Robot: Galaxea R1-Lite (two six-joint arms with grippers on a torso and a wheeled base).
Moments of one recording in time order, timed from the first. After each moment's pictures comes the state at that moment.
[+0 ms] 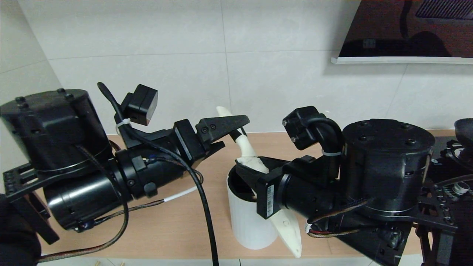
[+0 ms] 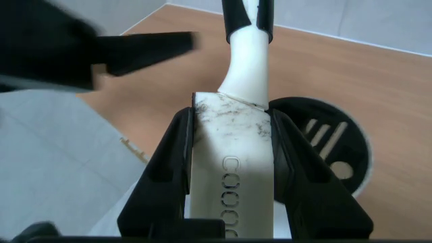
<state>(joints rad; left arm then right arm) -0.64 1.51 -0.73 -0.76 -0.20 -0.84 1.04 1.71 -0.91 -0.68 -0.29 0.20</state>
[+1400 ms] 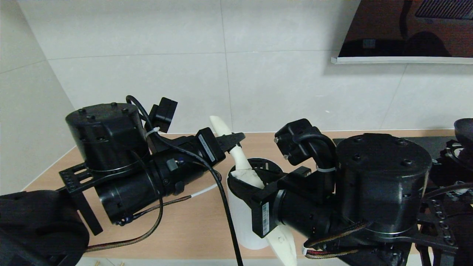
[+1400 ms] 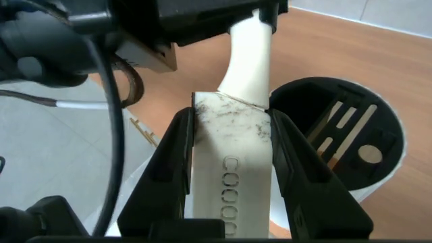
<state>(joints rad) -0.65 1.63 -0.74 -0.81 -0.10 -0.83 1.08 1.71 -0.89 -0.68 -0.30 0.20</state>
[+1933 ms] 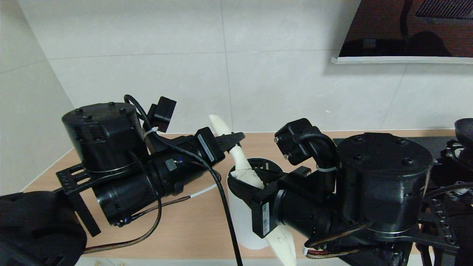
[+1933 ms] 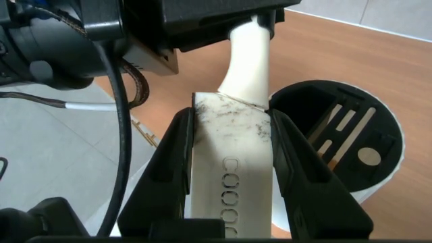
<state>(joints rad) -0.65 1.62 -0.74 -0.81 -0.10 -0.83 1.08 1.71 -0.89 -0.68 -0.30 0.20</state>
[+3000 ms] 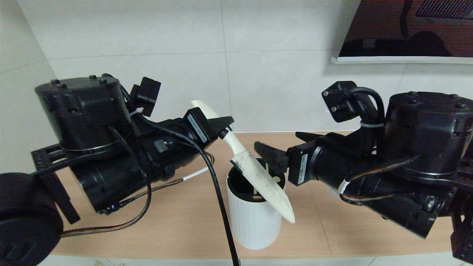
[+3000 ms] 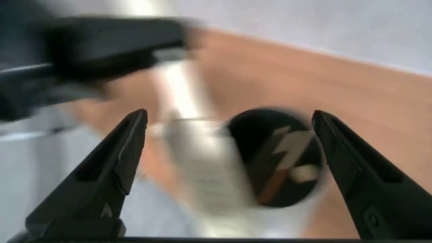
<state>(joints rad) -0.66 1.56 -0.85 -0.64 0.04 -0.80 0.90 1.62 -0.89 -0.67 -0.28 0.16</state>
